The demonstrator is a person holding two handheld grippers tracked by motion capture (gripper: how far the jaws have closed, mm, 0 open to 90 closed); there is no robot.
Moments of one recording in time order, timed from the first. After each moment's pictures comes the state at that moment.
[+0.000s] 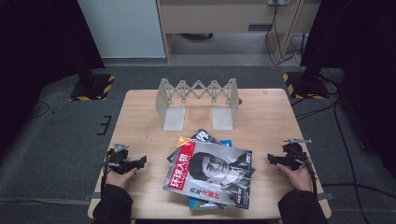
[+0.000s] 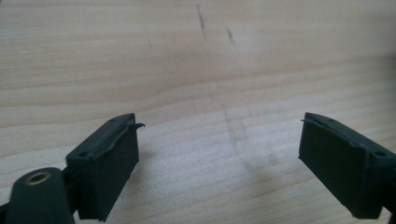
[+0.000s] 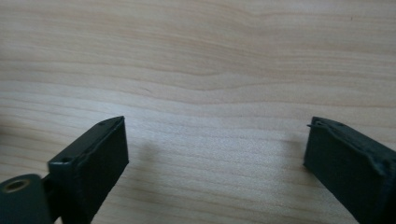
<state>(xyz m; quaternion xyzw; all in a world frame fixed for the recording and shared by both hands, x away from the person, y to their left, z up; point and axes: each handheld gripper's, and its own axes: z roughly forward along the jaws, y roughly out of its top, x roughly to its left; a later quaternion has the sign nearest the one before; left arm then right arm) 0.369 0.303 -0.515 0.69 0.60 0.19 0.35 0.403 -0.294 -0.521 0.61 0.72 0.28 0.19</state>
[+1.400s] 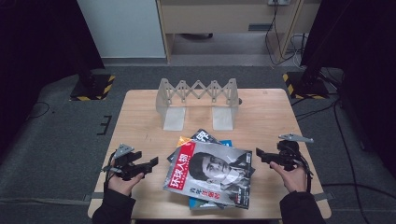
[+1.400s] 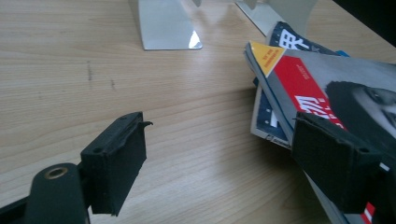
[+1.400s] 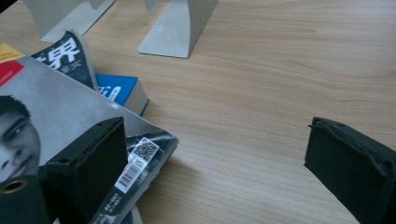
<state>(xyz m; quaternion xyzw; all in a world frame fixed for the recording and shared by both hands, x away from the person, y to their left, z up) 0.333 0.259 -0.470 0.71 0.52 0.15 0.44 0.374 -0.250 -0.458 0.55 0.72 0.40 0.17</state>
